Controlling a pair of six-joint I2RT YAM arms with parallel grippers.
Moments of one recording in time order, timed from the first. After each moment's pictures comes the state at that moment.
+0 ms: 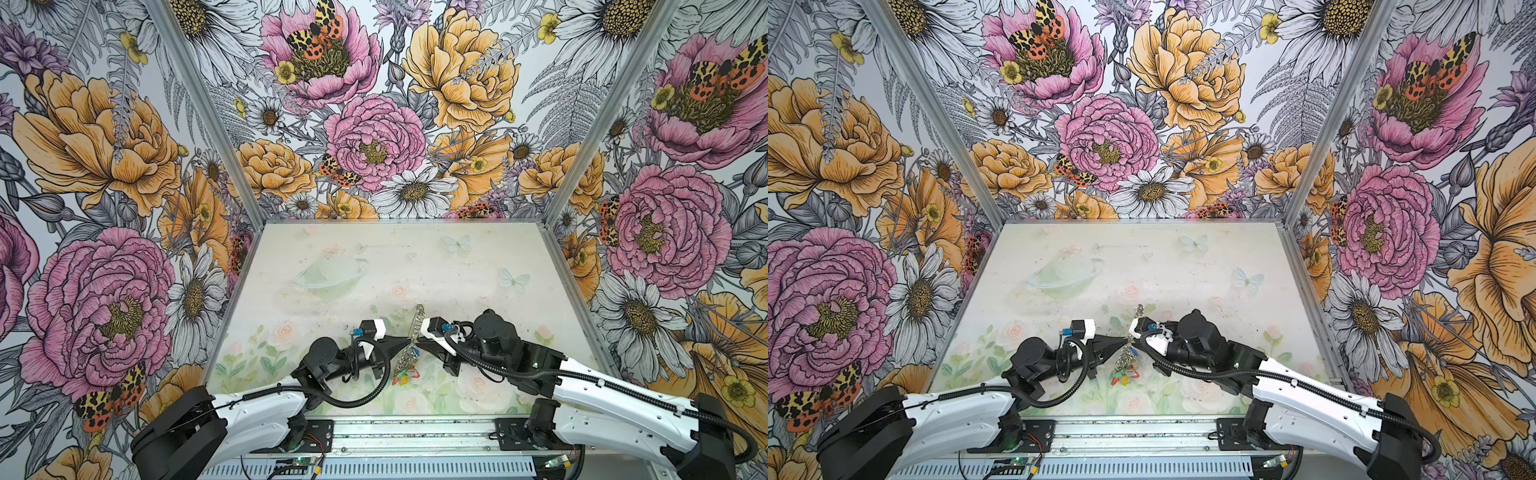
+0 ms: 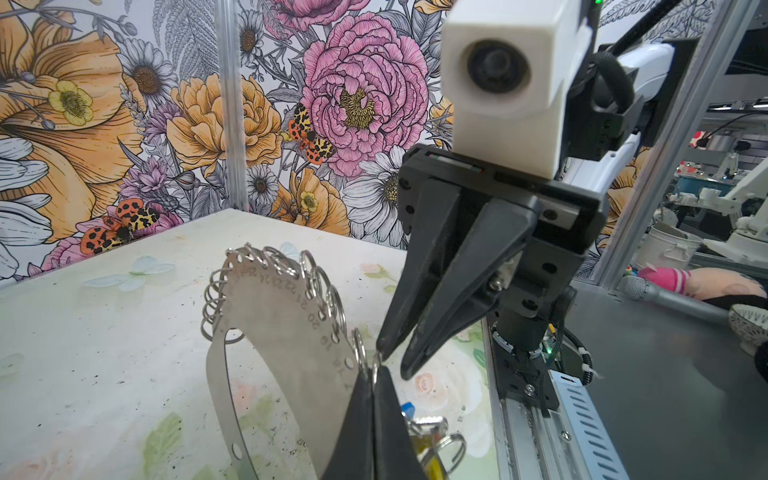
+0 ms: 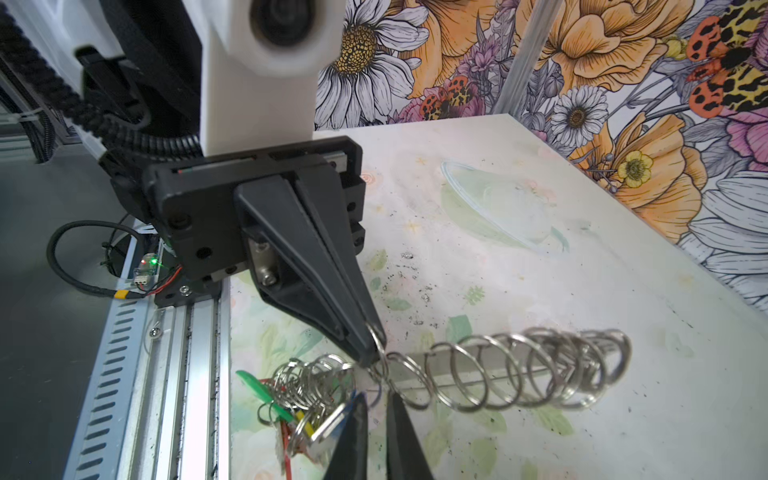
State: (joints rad) left arm -0.84 1.02 0.16 0.97 0.44 -0.14; right arm 0.98 0.91 0.62 -0.14 -0.24 -0.18
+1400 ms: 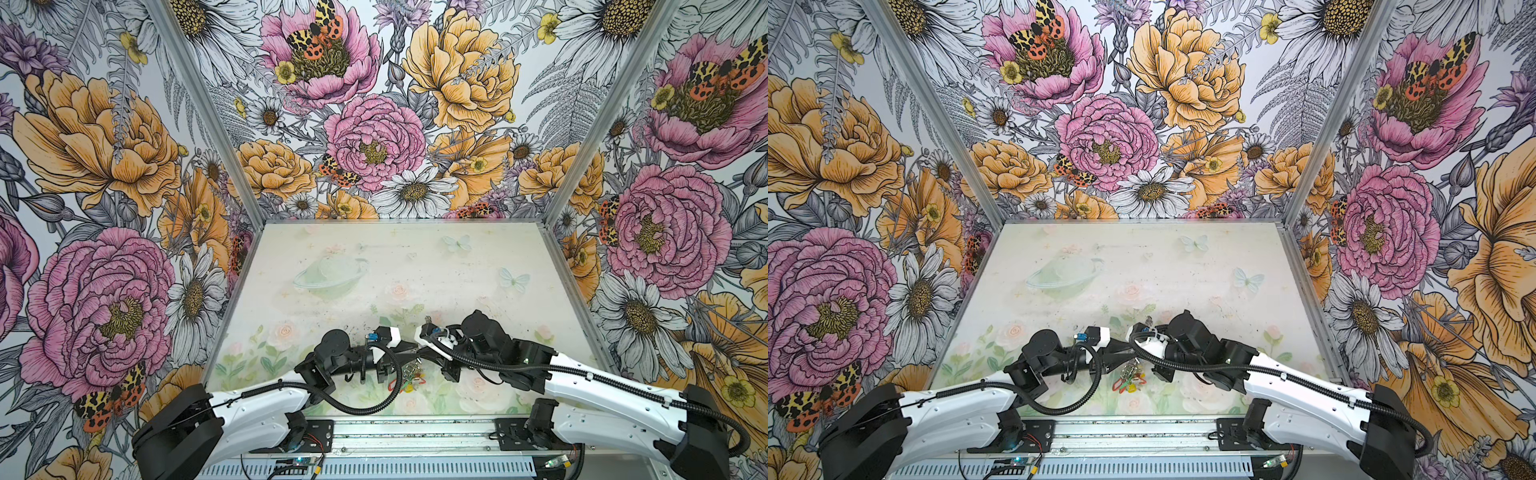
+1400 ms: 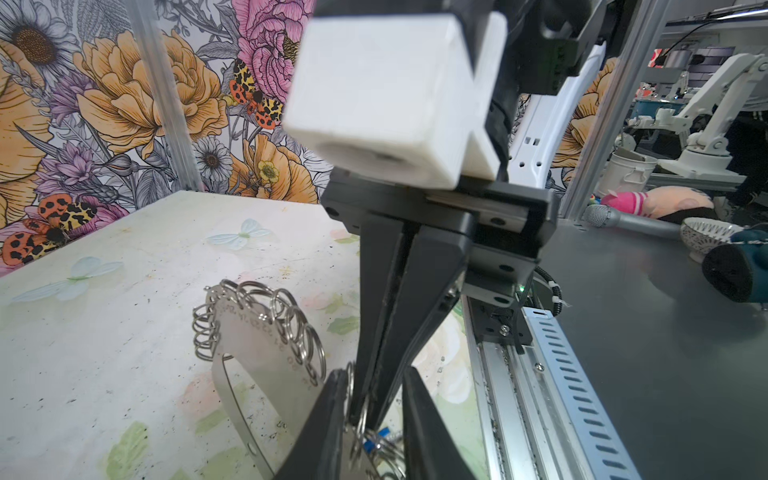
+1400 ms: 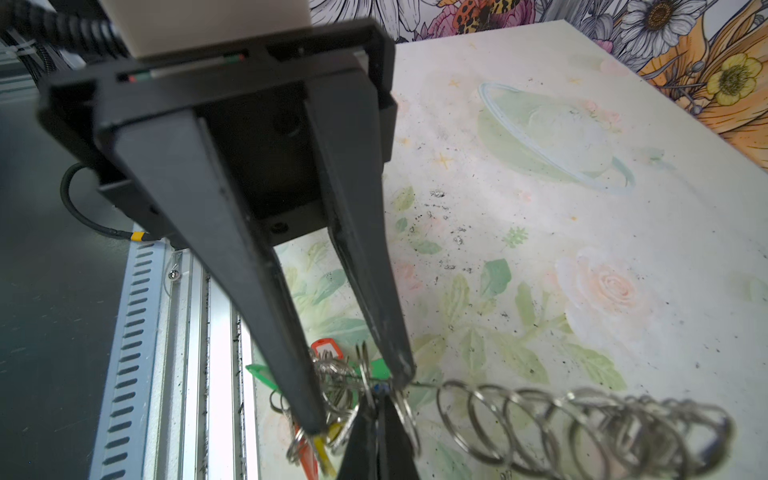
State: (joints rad) left arm -0.88 0.99 0.25 0.69 0.54 0.02; right arm 0.99 1.00 0.67 -0.29 -0.26 -0.18
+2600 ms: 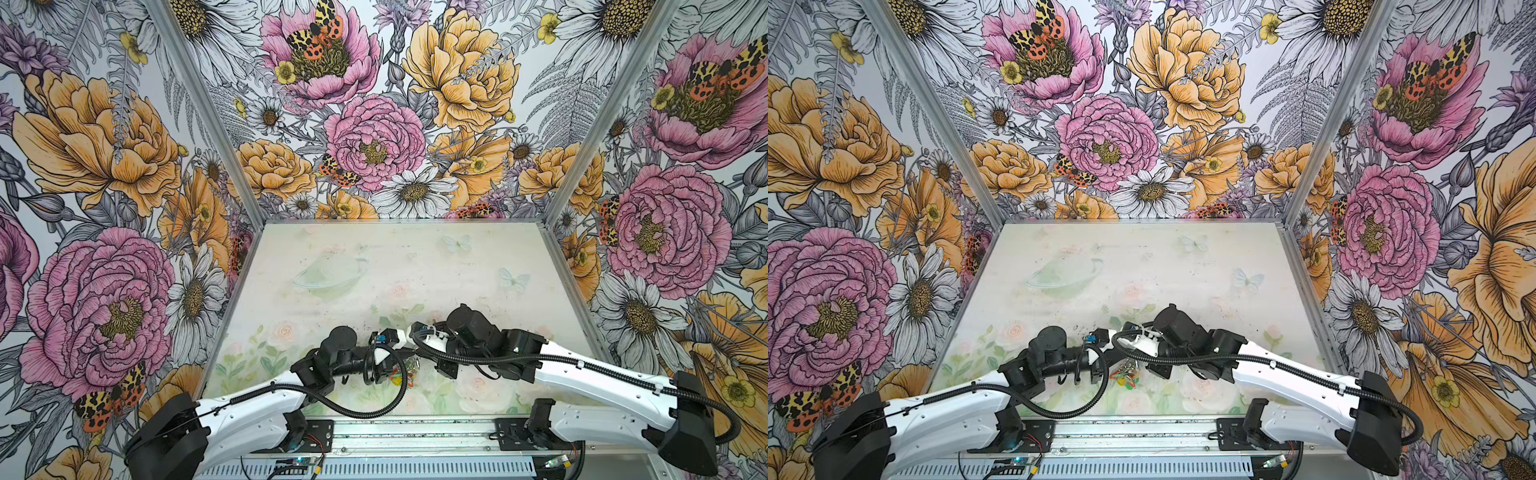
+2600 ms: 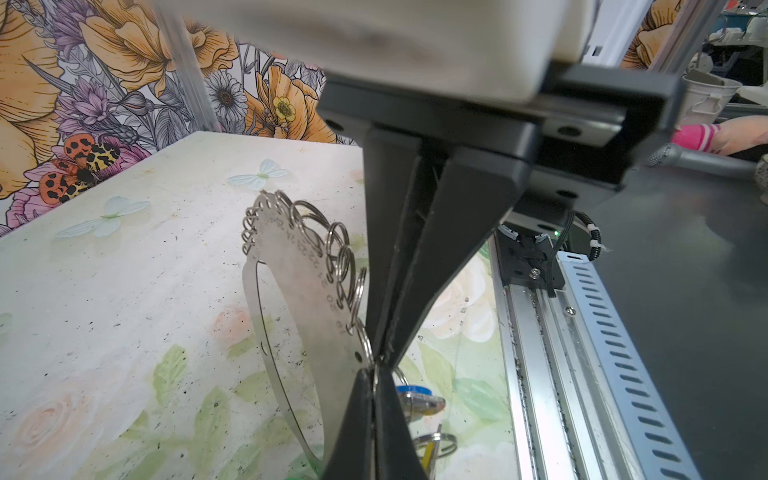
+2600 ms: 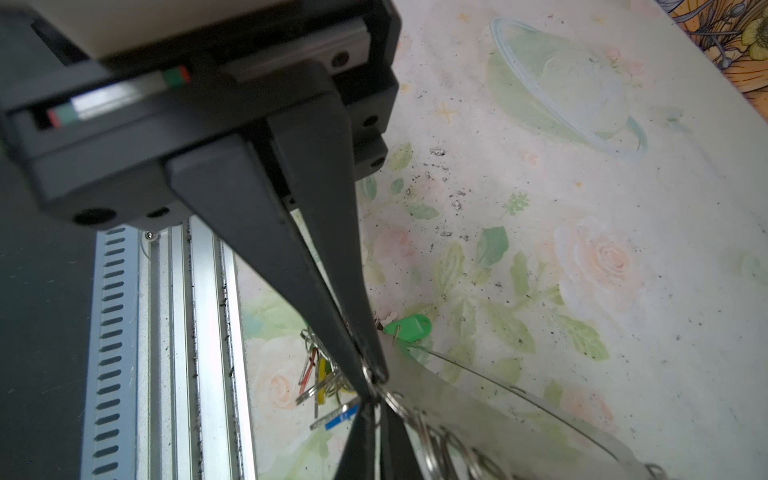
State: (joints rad) left arm -0.89 0.96 0.30 0.44 0.44 0.12; right arm 1.01 1.09 0.80 -0.47 -0.19 -0.23
